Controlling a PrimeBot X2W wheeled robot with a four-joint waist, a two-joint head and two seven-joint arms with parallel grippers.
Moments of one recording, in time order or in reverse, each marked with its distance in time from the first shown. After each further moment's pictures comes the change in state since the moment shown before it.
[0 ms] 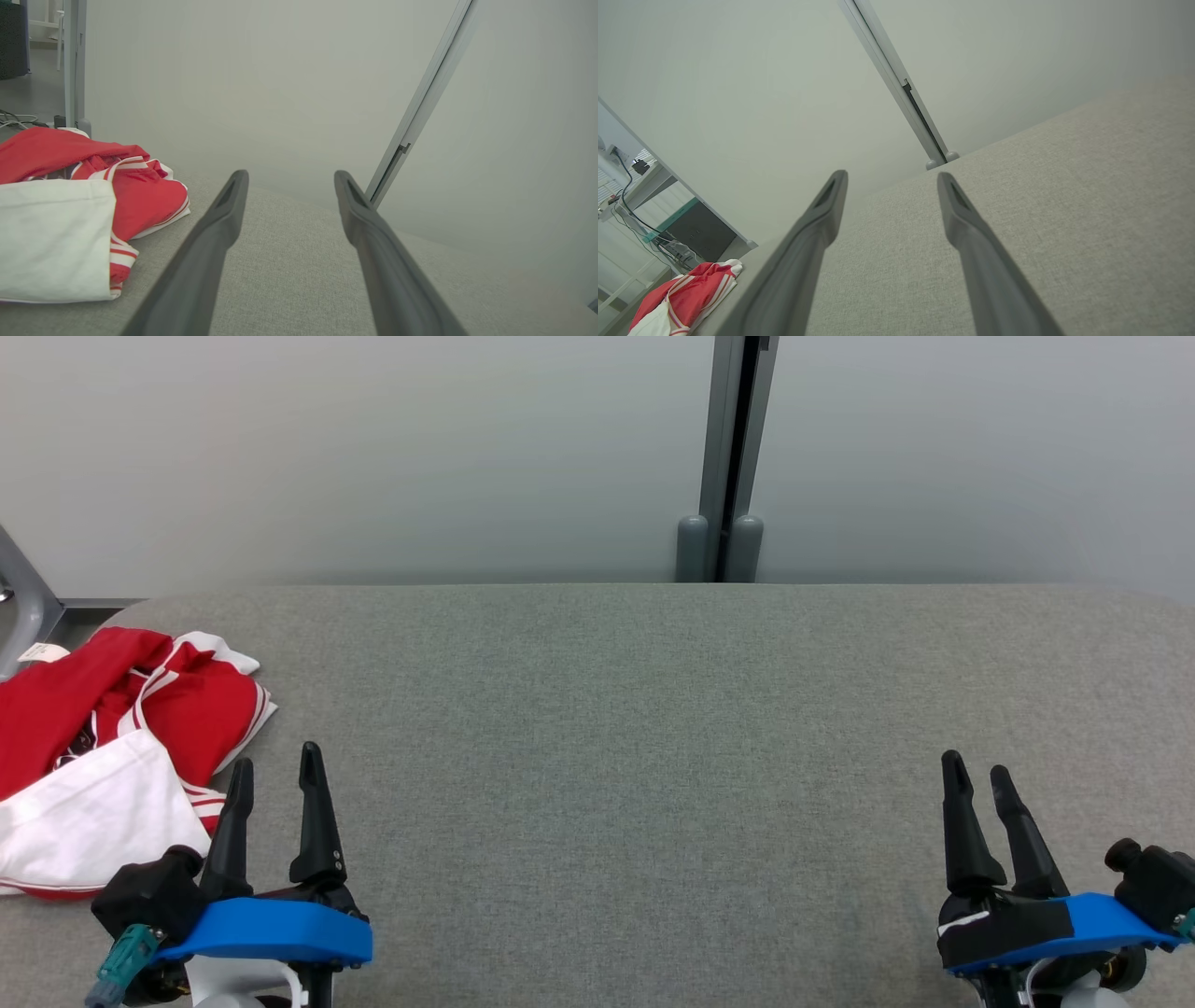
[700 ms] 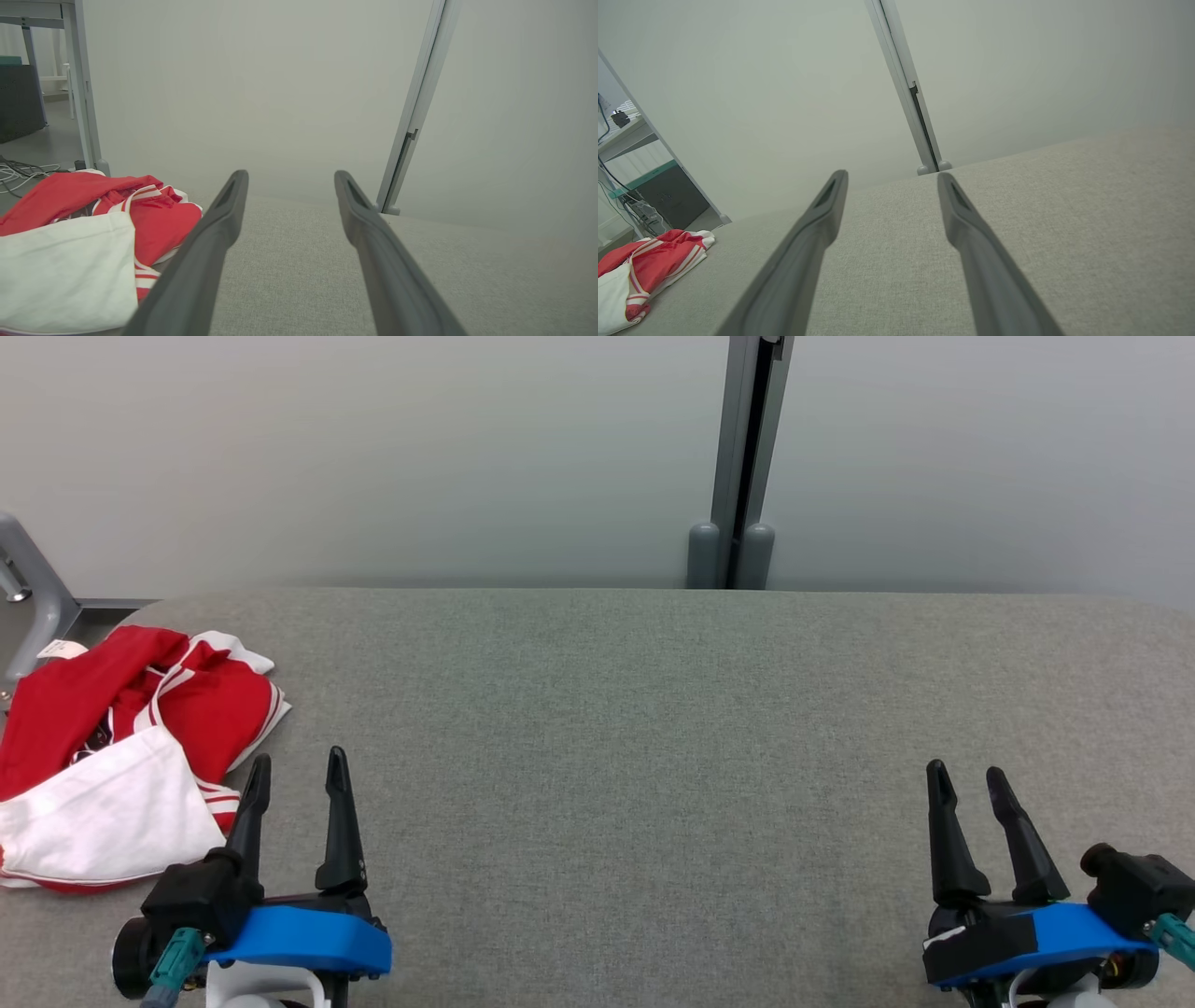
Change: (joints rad) left arm 0.000 0.002 -0.029 0.016 0.174 0.011 -0.045; right arm 0.006 -0.002 0.007 0.016 -0.187 0.000 -0.045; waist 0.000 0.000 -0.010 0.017
